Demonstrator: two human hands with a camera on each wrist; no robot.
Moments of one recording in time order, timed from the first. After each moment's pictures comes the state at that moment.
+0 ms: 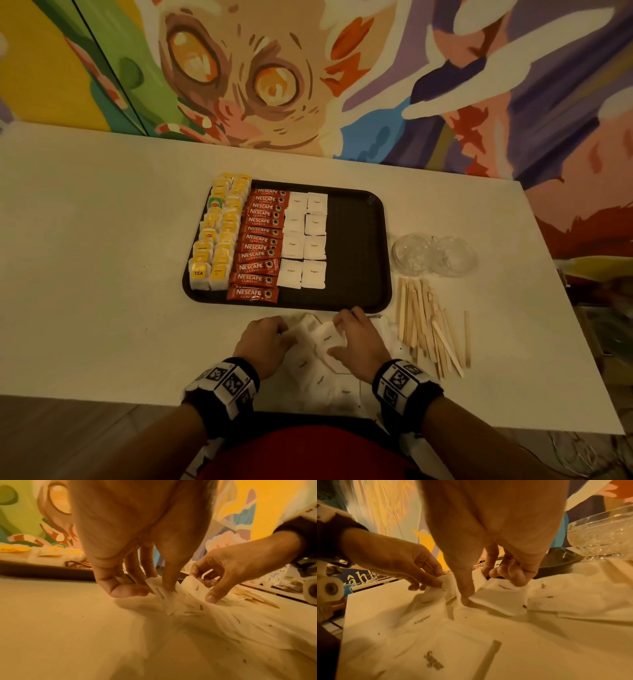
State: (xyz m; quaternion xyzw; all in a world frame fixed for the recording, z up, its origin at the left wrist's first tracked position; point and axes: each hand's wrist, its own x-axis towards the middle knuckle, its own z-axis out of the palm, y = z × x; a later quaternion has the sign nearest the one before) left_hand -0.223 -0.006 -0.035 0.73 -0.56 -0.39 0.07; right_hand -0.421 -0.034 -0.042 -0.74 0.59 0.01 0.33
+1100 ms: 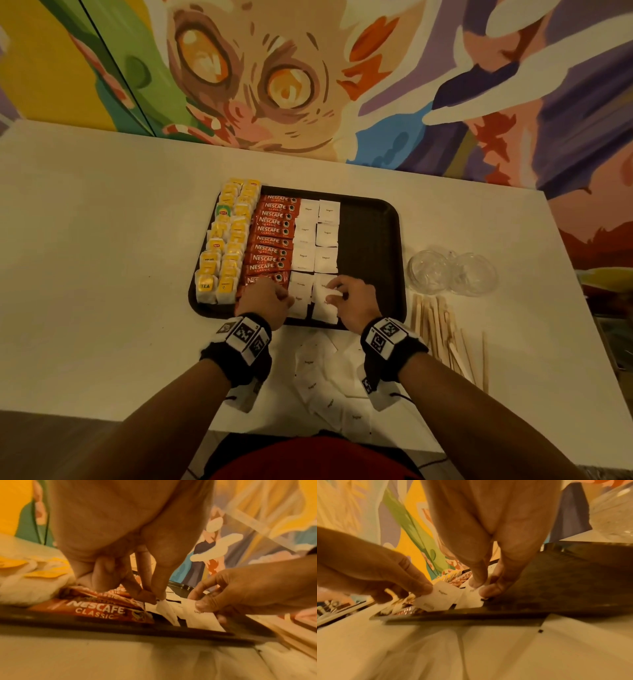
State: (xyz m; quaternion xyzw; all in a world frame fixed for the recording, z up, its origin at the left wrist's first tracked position) left_hand -0.198 -0.094 -0.023 0.79 -0.48 -0.36 0.06; right_hand -0.374 -0.129 -0.044 -0.62 0.65 -0.12 0.43
